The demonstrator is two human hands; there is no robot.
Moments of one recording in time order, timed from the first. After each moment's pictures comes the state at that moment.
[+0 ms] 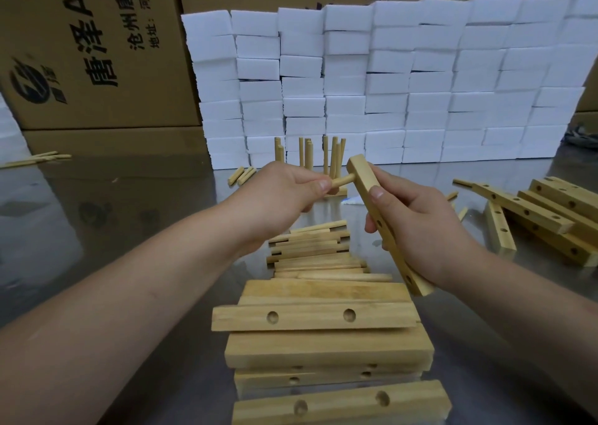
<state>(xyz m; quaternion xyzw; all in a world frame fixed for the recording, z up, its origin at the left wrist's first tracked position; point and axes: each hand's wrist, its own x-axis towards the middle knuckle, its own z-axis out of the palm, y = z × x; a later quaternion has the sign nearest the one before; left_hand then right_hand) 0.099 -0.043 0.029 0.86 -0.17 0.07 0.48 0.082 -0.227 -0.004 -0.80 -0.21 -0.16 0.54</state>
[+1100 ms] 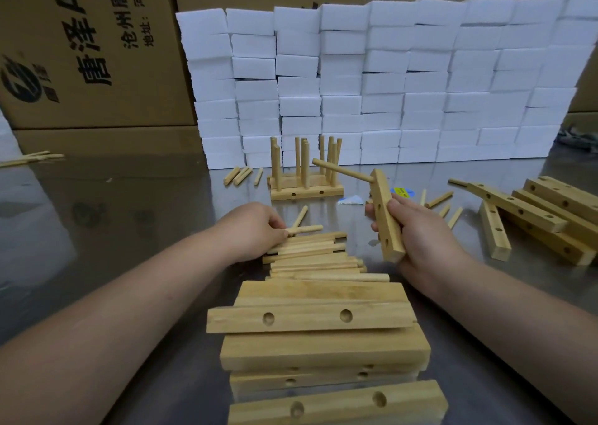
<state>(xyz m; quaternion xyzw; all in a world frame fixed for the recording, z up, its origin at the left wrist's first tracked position) 0.133 -0.017 -0.015 0.97 -0.06 0.01 0.23 0.113 -0.228 -0.032 -0.59 0.05 -0.07 0.80</state>
